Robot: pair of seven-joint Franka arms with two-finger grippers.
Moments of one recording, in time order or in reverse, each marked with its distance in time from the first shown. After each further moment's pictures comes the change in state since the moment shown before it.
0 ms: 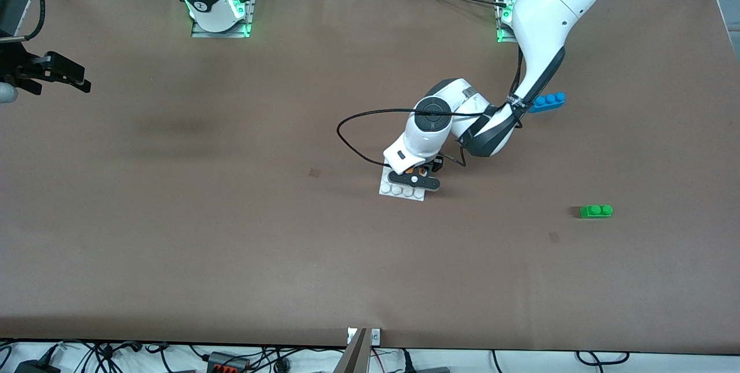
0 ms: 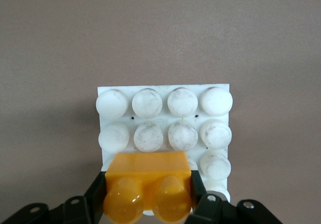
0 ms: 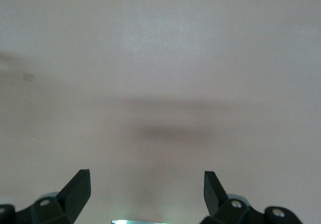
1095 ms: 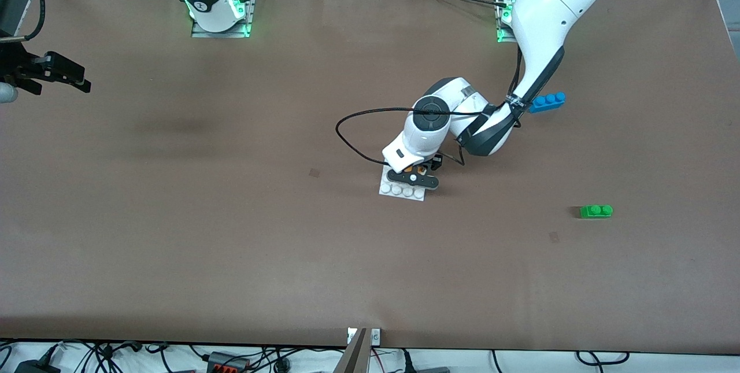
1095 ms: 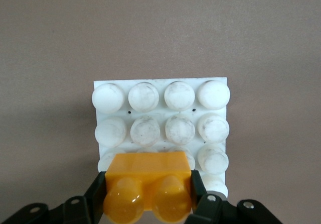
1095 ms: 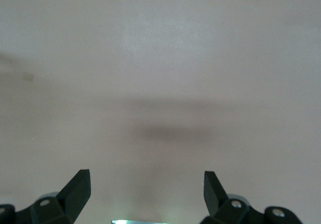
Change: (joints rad) left arm 0.002 0.000 -0.011 -0.003 0.000 -0.013 0.000; right arm 0.000 0.000 0.000 0.000 0.000 0.000 0.000
